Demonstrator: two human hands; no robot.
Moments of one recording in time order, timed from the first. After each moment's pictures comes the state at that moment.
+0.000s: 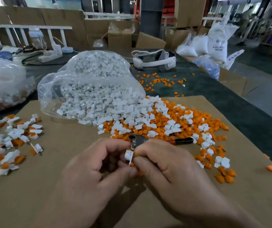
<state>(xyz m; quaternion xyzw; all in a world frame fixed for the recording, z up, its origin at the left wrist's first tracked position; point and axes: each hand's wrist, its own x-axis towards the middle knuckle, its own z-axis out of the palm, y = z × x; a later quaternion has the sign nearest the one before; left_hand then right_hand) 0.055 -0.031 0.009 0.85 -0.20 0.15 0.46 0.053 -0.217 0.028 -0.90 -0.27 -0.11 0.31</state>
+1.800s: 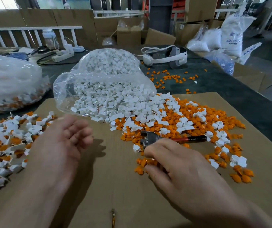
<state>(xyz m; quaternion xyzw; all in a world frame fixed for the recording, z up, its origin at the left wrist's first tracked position) 0.109 0.023 0.005 0.51 0.15 0.12 0.84 0.046 -0.214 0.021 -0.94 -0.25 -0.08 0.21</state>
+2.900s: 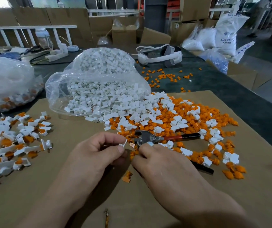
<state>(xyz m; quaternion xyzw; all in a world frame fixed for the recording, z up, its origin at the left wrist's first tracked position) 0.083 -0.019 -0.012 0.76 0.01 -0.05 0.65 0.061 -0.201 -0.004 -0.96 -0.28 -0.06 0.06</state>
